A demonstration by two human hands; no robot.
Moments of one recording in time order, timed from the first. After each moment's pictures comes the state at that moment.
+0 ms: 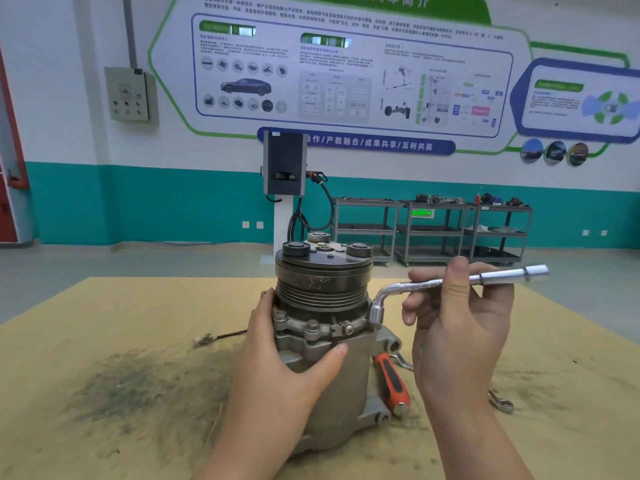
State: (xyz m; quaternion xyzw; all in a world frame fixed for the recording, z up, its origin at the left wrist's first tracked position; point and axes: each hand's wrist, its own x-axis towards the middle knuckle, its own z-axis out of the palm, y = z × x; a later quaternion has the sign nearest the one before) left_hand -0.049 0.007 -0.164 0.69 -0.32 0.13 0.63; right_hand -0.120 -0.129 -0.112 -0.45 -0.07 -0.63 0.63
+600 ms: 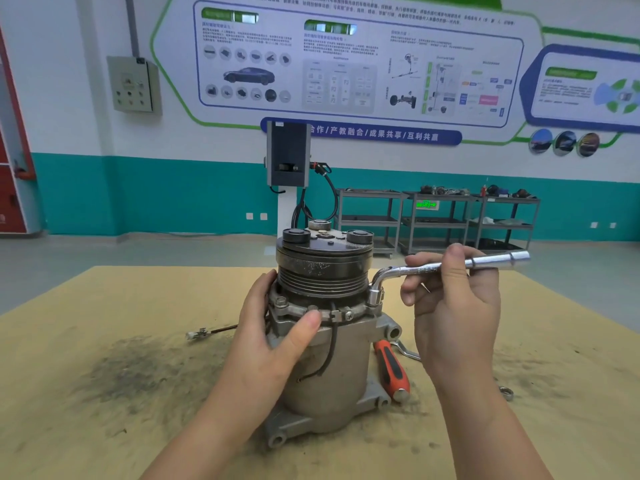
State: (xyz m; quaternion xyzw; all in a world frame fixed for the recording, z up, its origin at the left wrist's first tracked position) left_hand -0.032 0.017 -0.164 0.64 -0.36 0.03 0.67; right_hand -0.118 -0.141 -0.113 -0.46 -0.04 -0.58 0.67
